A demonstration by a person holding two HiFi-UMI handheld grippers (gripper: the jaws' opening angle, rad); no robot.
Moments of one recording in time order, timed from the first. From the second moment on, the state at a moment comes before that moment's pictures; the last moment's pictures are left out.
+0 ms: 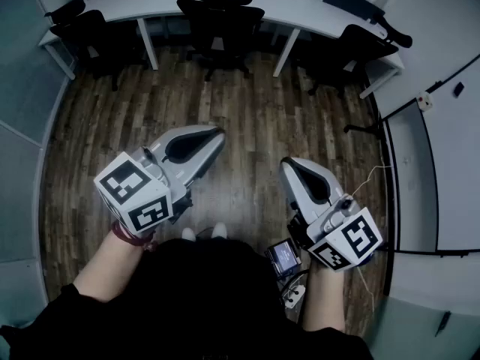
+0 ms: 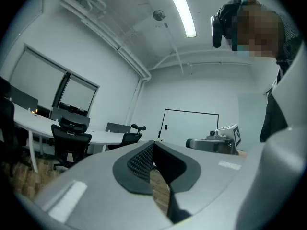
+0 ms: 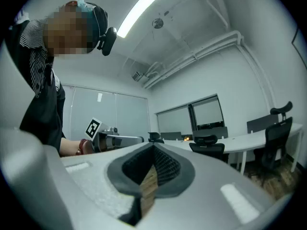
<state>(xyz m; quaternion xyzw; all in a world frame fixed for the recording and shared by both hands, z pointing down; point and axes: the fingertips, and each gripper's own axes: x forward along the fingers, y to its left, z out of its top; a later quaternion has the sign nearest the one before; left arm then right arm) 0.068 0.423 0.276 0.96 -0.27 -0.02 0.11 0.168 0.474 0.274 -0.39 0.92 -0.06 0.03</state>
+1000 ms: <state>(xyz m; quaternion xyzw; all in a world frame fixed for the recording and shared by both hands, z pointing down) 0.106 0.399 0.292 0.96 -0.28 0.03 0.08 0.192 0.450 0.286 -0.37 0.93 -0.06 0.03</state>
